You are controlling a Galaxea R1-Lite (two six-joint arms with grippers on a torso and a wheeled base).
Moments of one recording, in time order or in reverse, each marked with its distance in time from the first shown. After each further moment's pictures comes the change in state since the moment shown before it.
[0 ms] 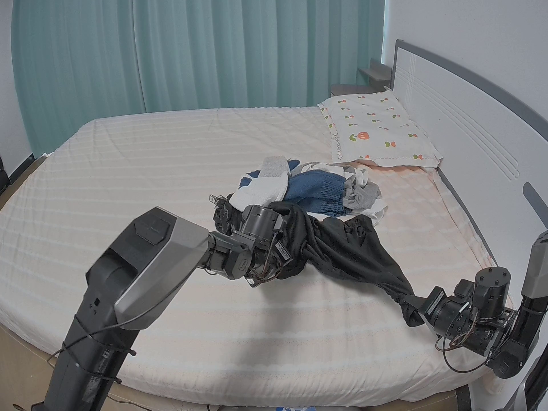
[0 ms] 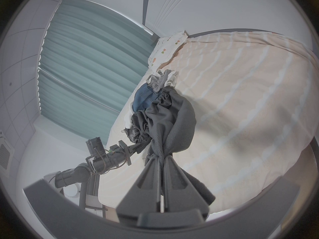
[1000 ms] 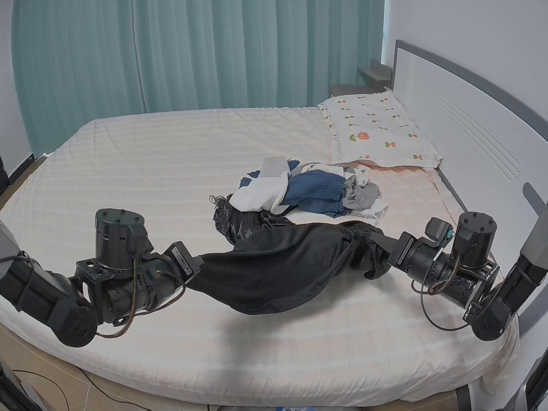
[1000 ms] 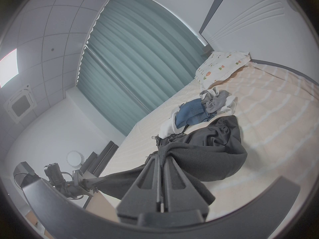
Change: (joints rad) left arm 0.082 -0.879 1.261 -0.710 0.010 0.096; right arm 0.039 -0.033 -0.426 0.183 0.112 -0.313
